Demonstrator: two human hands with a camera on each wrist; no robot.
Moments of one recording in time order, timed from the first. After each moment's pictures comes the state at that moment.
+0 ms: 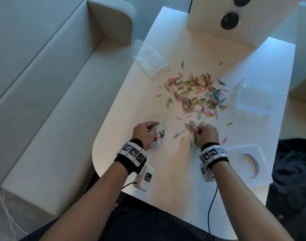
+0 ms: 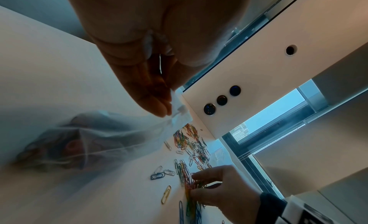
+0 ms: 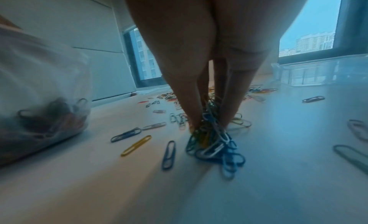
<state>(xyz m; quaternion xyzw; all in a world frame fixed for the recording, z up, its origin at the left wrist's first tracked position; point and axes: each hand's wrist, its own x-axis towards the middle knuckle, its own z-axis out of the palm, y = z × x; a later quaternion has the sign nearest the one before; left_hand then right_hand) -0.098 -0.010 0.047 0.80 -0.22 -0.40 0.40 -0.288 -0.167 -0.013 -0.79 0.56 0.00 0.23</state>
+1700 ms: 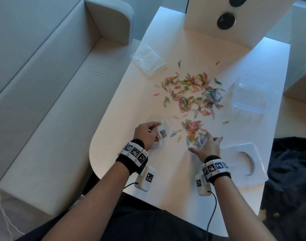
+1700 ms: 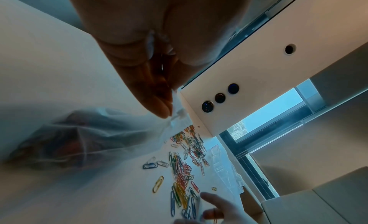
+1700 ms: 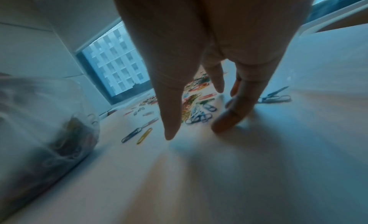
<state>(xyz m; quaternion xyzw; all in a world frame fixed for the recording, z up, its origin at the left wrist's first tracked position) -0.116 -0.014 0.053 0.78 -0.21 -0.41 0.42 -0.328 -0.134 -0.017 -0.68 0.65 0.03 0.34</state>
